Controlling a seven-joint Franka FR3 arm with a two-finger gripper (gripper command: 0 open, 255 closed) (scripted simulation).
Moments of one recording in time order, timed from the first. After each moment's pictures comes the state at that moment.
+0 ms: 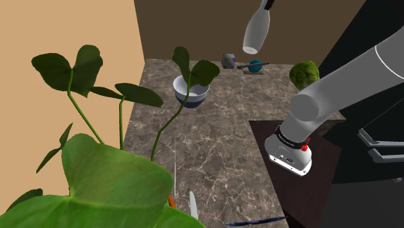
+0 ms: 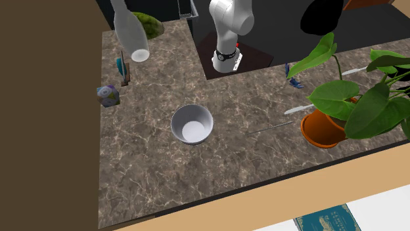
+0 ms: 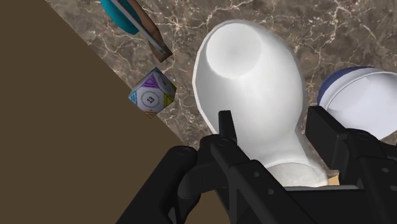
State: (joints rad) arm -0.30 -0.36 -0.24 -1.88 0.00 1.61 -0.79
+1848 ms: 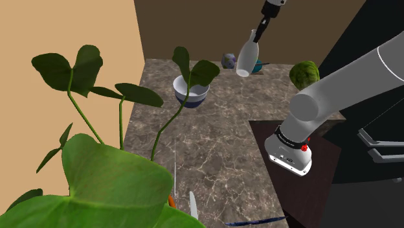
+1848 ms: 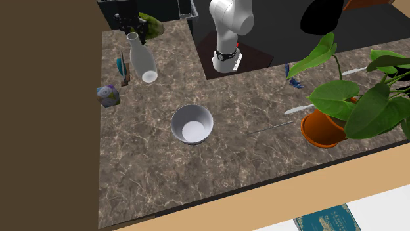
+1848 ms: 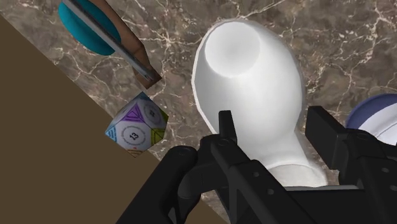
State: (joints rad) arm -0.31 -0.39 -0.25 -2.28 -0.01 1.98 -0.80
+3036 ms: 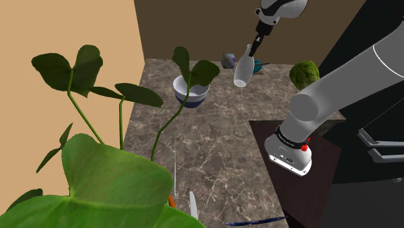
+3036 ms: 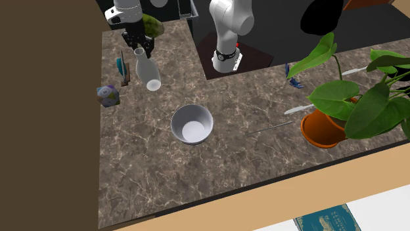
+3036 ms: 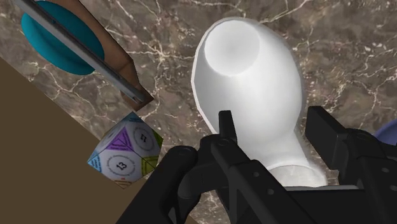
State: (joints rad) arm -0.31 -0.34 -0.27 -2.44 0.00 2.19 -0.82
